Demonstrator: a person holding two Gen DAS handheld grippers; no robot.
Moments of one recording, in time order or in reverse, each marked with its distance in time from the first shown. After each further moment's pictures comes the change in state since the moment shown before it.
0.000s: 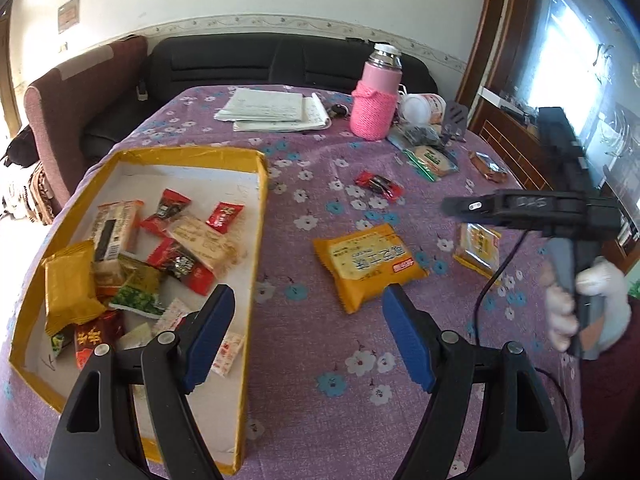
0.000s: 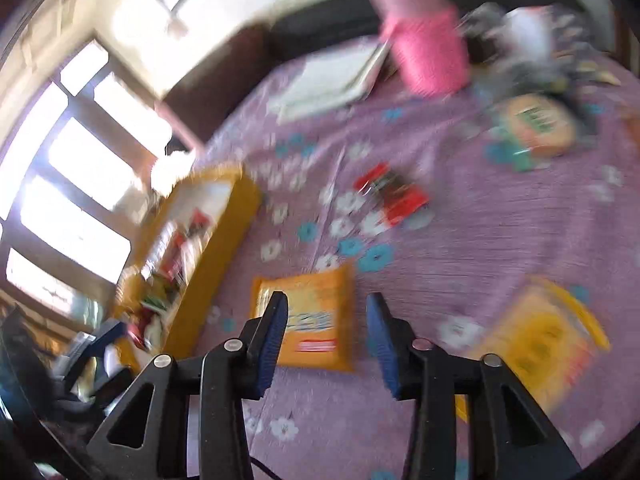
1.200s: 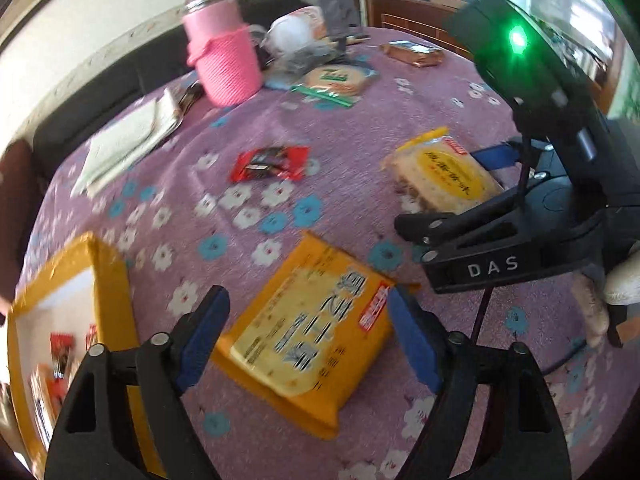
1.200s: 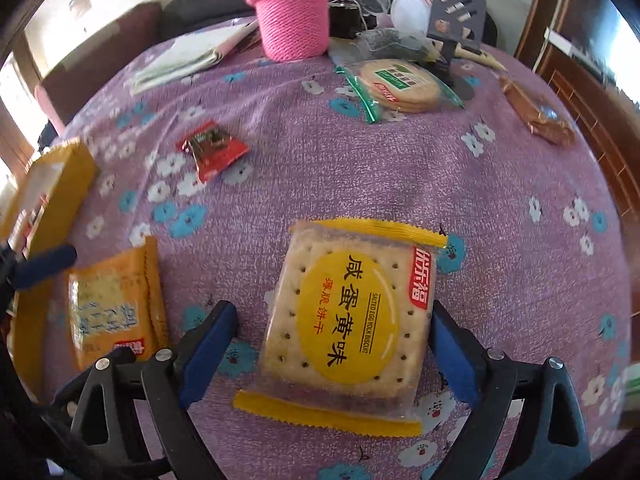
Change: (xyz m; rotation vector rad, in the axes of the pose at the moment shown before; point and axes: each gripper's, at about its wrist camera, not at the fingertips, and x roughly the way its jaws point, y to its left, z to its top) left arm 0.118 -0.092 0.024 0.549 0.141 -0.112; right arm 0.059 -0.019 -0.023 -0.024 0.078 -0.460
